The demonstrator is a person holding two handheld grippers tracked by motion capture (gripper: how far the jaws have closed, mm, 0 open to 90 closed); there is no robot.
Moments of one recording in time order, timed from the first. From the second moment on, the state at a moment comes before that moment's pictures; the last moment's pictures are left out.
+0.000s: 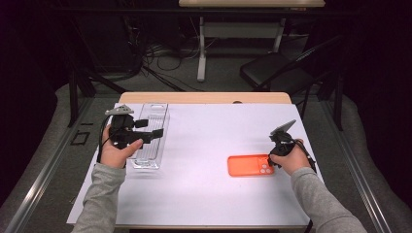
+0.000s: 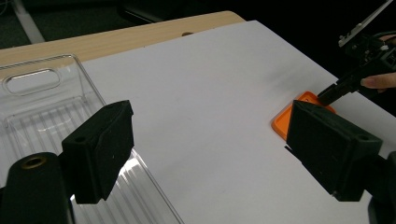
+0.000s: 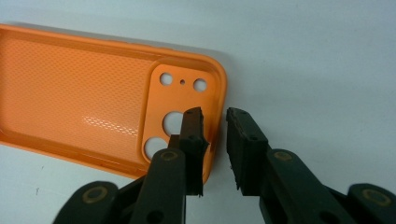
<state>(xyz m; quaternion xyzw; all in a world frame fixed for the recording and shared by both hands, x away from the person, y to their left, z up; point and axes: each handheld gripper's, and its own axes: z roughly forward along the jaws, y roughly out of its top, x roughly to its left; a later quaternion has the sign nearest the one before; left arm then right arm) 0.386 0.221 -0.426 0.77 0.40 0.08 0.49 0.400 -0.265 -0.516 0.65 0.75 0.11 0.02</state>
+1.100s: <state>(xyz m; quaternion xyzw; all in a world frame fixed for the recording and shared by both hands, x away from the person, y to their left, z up) 0.387 0.221 -0.427 0.77 0.41 0.09 0.49 0.402 -0.268 -0.524 0.68 0.73 0.11 0.00</state>
